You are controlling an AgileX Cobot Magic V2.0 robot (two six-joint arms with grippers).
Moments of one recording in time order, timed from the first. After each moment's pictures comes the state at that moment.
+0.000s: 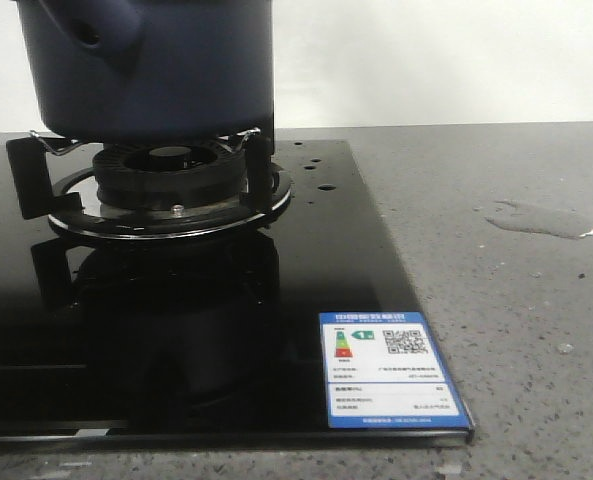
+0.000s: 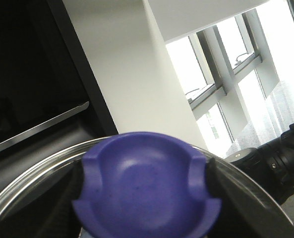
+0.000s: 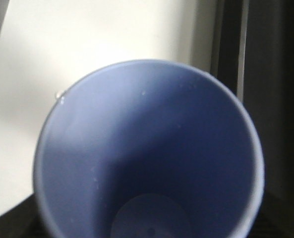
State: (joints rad) left arm -0.05 0.89 -1.25 -1.43 0.86 1.57; right arm 0.59 1.75 -1.61 -1.27 0.09 -0.29
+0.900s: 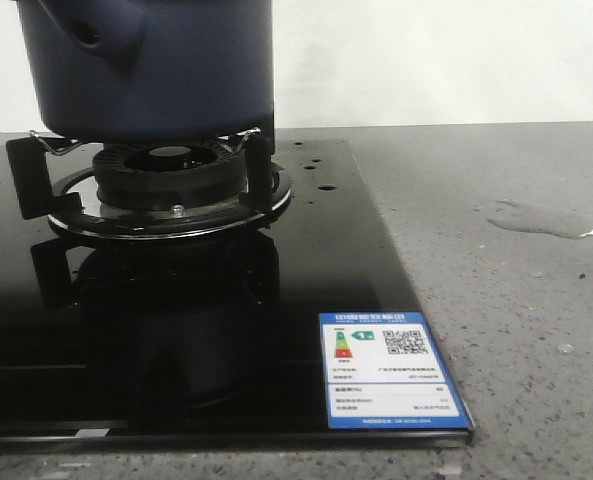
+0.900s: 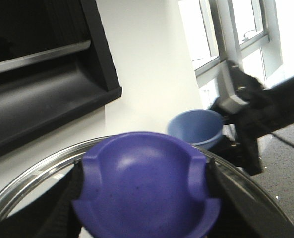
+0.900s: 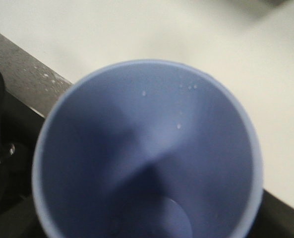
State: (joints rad) left arm -0.05 0.94 -1.11 -1.43 0.81 1.57; right arm 0.34 1.27 -1.13 -0.36 0.24 -0.03
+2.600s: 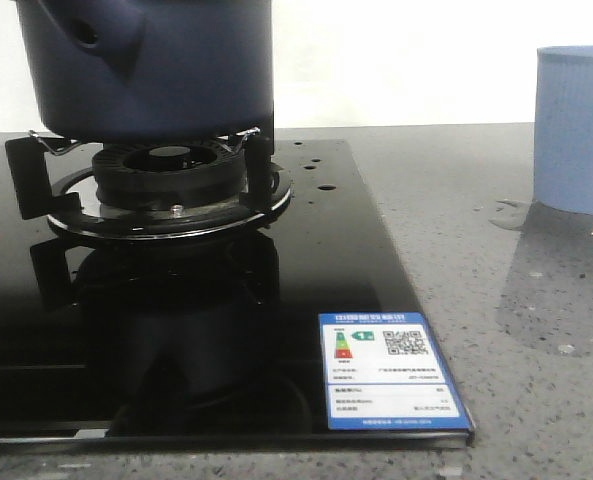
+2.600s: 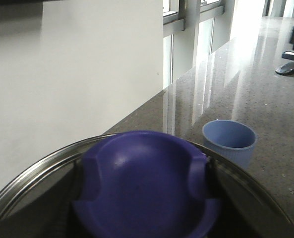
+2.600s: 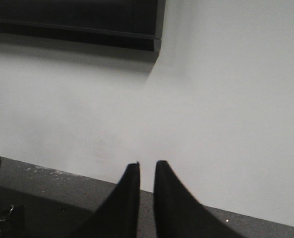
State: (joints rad) left arm -0.22 1.36 -1.11 -1.61 0.80 1.73; right arm 0.15 0.76 -0.67 -0.10 -0.11 -0.03
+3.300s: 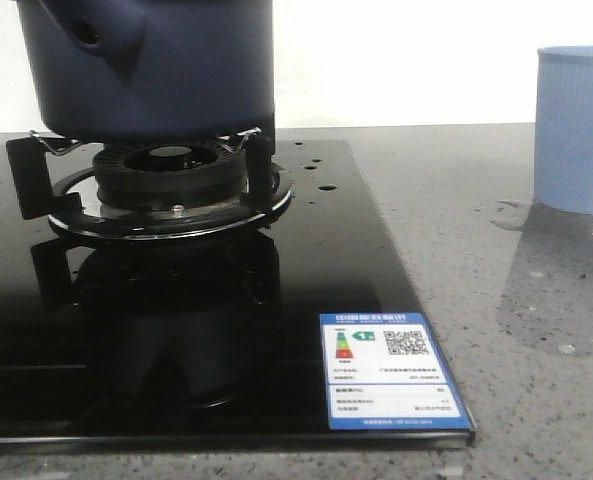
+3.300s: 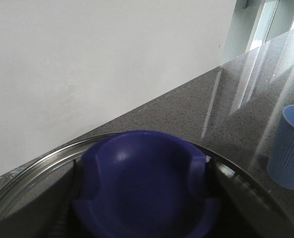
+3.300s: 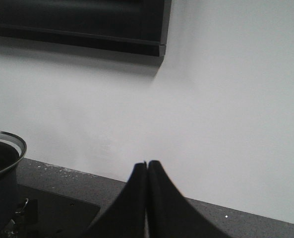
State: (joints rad) left arm -0.22 1.48 -1.11 -1.68 0.64 1.75; right arm 0.18 0.65 -0.67 -0.10 -0.01 -0.03
